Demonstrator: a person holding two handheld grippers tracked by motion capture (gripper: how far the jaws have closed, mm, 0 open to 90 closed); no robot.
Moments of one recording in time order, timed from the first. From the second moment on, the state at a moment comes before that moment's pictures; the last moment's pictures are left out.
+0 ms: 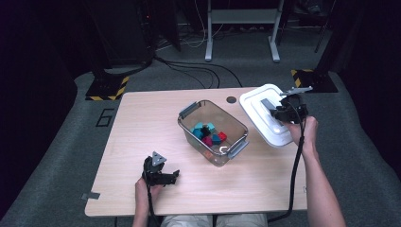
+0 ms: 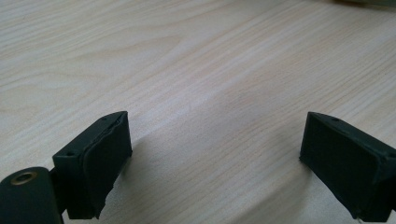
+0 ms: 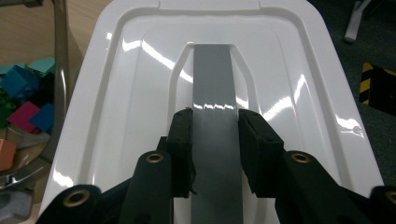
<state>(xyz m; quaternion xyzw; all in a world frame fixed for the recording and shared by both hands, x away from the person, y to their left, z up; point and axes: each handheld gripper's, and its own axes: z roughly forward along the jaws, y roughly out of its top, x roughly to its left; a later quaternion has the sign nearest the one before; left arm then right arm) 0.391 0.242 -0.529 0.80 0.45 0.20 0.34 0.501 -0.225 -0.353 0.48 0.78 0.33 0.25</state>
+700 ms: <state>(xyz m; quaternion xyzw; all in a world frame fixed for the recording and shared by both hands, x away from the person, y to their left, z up) 0.391 0.242 -0.529 0.80 0.45 0.20 0.35 0.504 -0.174 -0.330 0.45 0.79 0.34 0.23</state>
